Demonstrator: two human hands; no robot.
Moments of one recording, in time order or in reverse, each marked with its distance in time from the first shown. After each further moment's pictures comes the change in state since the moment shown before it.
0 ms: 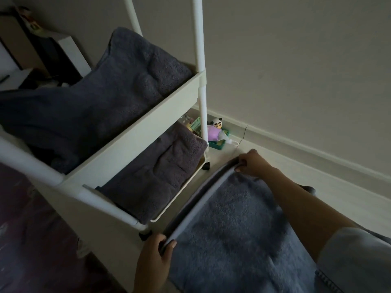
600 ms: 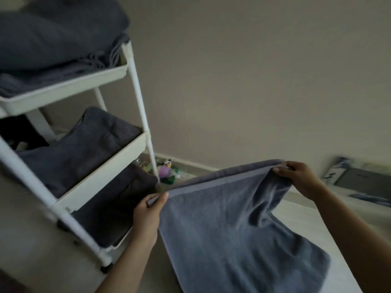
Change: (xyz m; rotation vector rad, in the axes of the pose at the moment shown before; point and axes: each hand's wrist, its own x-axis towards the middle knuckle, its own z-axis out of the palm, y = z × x) left_hand -0.011 0.206 -0.040 -0.832 -0.193 0.069; right_hand -0.279 0.084 -0.189 0.871 0.591 0.213
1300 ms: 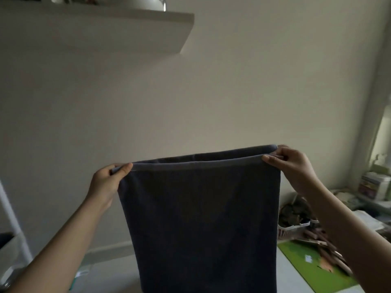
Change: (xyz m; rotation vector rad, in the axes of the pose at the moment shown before) left_hand -0.034 0.207 0.174 -0.082 -0.625 0.522; right_hand -0.231 -0.122 -0.206 -0.097 0.698 -0.508
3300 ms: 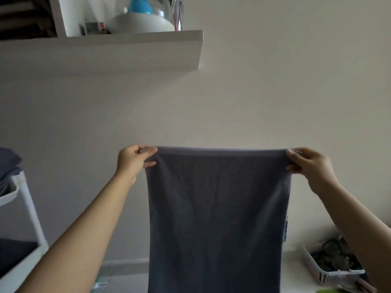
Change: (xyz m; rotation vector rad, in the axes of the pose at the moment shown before) left_hand 0.080 0.056 0.055 -0.009 0.148 -0.013; right_hand 0.107 0.044 0.003 0.167 0.097 0.162
